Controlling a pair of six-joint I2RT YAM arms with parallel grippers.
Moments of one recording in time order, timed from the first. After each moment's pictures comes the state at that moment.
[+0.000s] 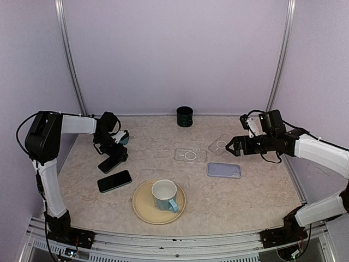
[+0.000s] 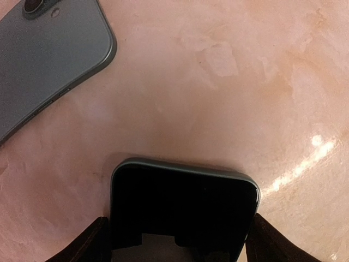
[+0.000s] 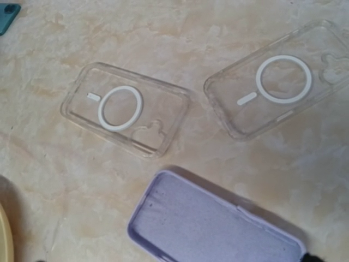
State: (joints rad) left arm -0.26 1.99 1.32 -0.58 0.07 0.23; right arm 0.41 1.25 0.87 -0.33 -0.21 0.21
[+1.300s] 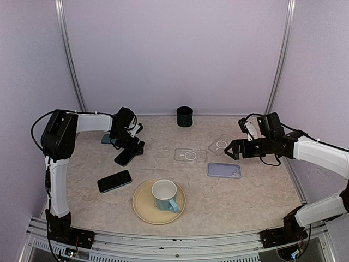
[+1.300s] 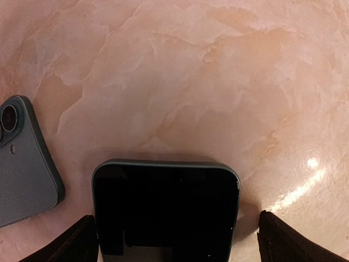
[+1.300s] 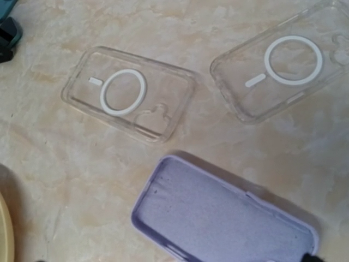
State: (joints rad) left arm -0.38 2.16 1.56 -0.55 0.05 0.08; right arm 0.43 1.25 0.84 -0.32 -0.21 0.23
